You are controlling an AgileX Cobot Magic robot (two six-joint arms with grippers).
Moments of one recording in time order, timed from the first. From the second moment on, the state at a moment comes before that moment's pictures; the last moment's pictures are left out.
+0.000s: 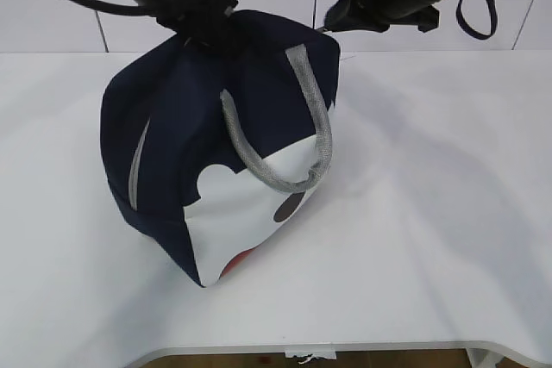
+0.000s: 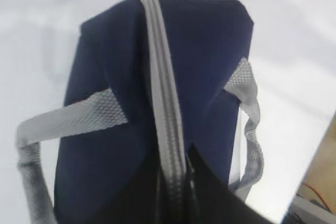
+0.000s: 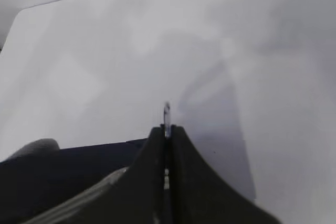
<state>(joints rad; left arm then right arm) -0.50 1.79 -1.68 -0.44 0.99 0.49 0.24 1.87 -1.57 0.56 0.56 -0.09</state>
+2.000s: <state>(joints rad) -0.50 1.88 -1.90 -0.41 1.12 0.39 0.20 1.98 -2.03 0.25 1.23 -0.33</state>
